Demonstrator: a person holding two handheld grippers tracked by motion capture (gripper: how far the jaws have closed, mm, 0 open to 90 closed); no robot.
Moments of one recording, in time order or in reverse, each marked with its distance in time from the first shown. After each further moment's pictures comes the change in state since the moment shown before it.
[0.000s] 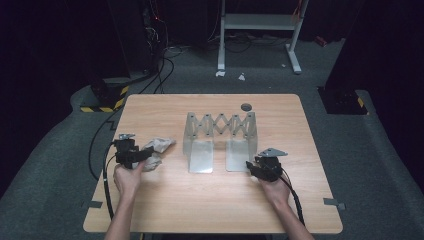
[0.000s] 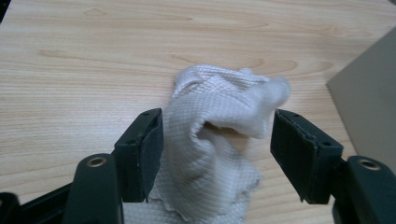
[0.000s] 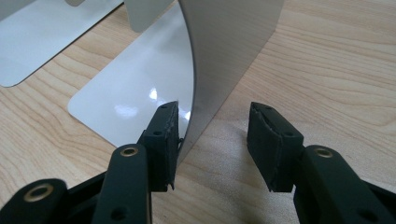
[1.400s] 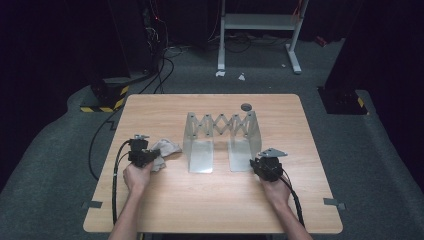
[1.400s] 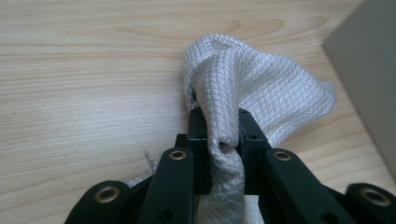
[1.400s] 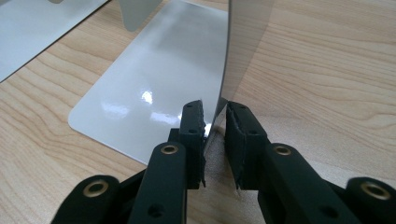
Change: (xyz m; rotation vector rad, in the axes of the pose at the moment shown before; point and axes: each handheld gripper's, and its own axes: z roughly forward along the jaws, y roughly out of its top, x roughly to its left) left arm -0.017 -0.006 0.039 0.098 -0.094 0.122; right arm 0.000 -0.001 -0.001 0.002 -0.045 0.001
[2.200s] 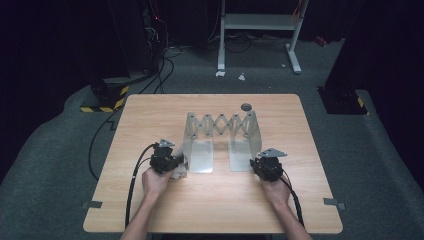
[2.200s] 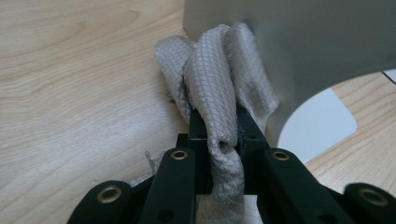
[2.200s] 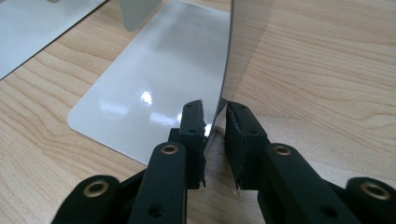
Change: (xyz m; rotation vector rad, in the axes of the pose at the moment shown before) left arm -0.071 -0.006 0.011 0.019 -0.151 0.202; right arm 0.001 0.000 0.000 0.000 -0.007 -0.004
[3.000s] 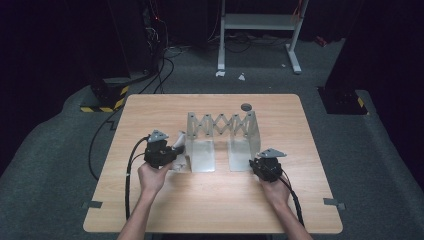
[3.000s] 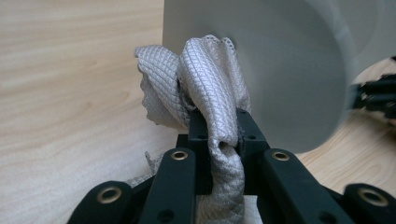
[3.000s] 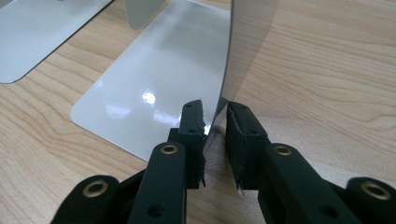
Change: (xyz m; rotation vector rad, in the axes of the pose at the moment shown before) left arm -0.014 0.031 -0.063 -0.202 -0.069 -0.012; right arm 0.002 0.000 0.000 0.001 0.007 -0.006
